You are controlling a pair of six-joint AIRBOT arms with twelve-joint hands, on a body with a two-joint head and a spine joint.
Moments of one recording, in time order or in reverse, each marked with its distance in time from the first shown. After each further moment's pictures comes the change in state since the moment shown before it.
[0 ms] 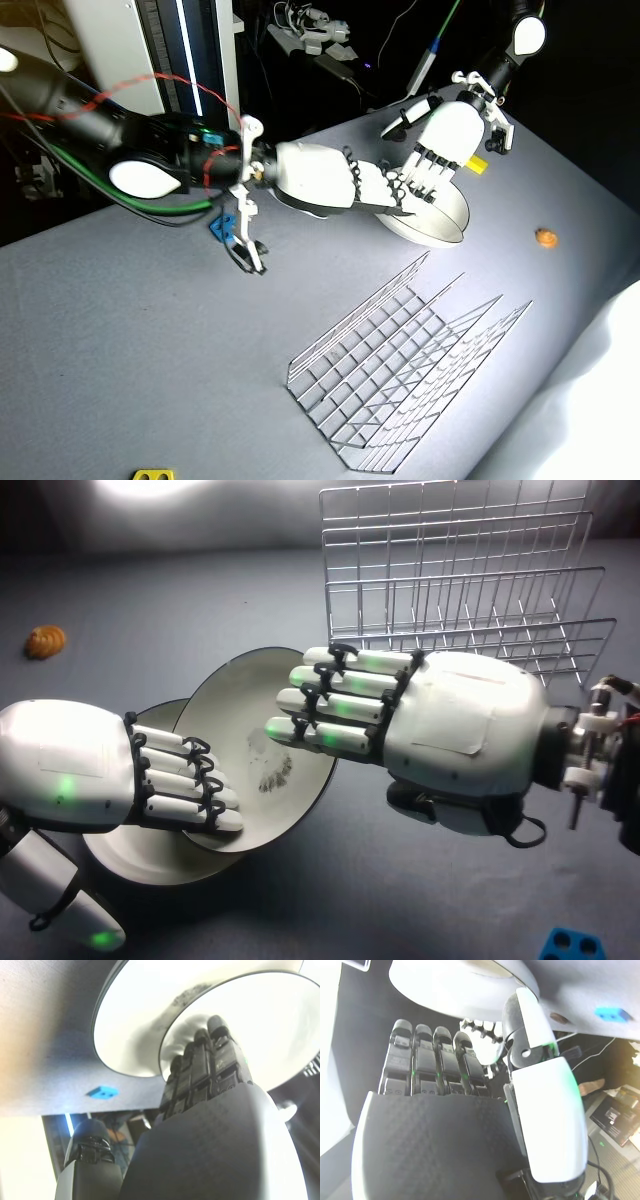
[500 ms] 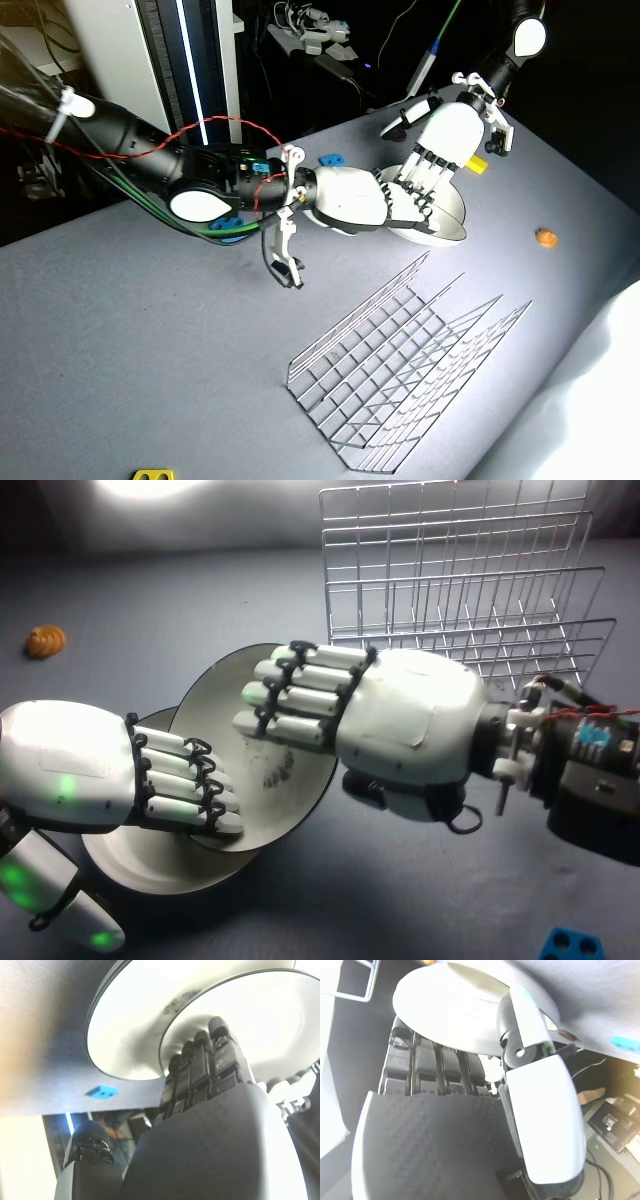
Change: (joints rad) left arm 0.005 -0.012 0.019 -0.005 -0.016 -0.001; right arm 0.018 -0.152 0.130 0.004 0.016 -0.009
